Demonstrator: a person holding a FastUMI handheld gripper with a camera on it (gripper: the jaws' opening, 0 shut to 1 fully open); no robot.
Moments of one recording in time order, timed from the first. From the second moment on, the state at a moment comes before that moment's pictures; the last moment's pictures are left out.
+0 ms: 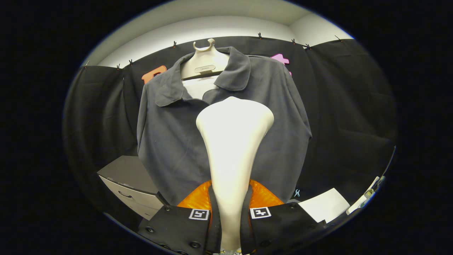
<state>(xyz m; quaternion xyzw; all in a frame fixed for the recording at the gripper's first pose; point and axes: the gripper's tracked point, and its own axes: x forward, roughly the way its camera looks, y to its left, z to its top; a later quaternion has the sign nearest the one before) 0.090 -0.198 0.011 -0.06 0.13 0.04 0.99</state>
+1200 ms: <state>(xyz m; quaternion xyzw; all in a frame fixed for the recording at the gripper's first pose) 0.144 -0.264 -0.033 -0.07 0.14 0.04 0.99</state>
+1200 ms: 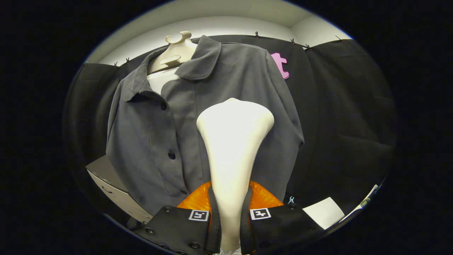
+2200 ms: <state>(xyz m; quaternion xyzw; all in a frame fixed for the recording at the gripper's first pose) 0.082 -0.319 -0.212 -0.06 0.25 0.01 0.97</state>
